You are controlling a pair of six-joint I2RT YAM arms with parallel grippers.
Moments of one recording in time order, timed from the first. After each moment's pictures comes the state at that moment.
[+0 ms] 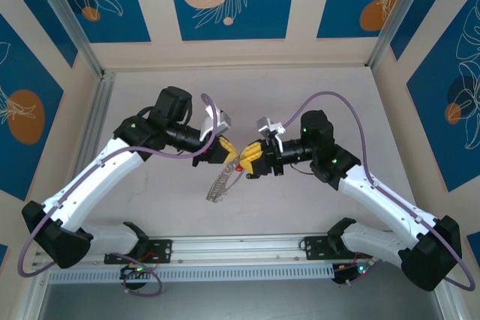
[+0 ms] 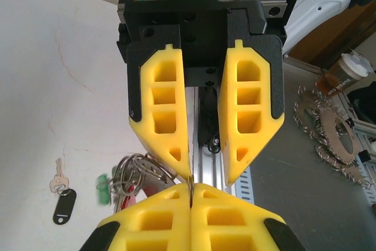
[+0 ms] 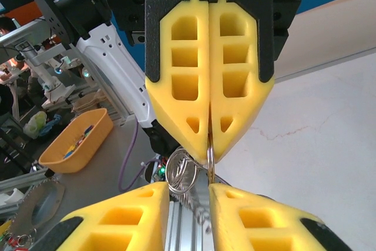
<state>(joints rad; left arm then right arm) -0.66 1.26 1.33 -0.81 0.91 0.24 0.63 1.03 0.82 -0.03 -1.04 0.17</state>
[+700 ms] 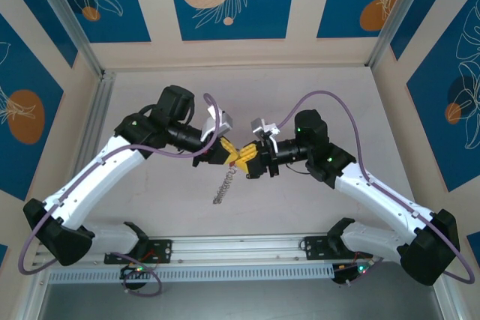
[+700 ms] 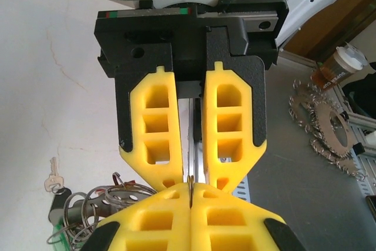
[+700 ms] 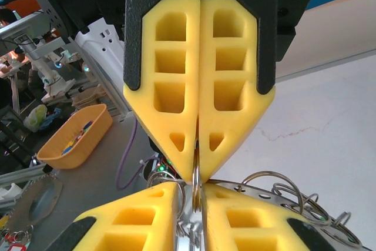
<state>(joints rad) -0.68 1.29 1.39 -0.88 0.91 0.28 0.66 1.06 0.84 -0.02 -1.02 0.15</state>
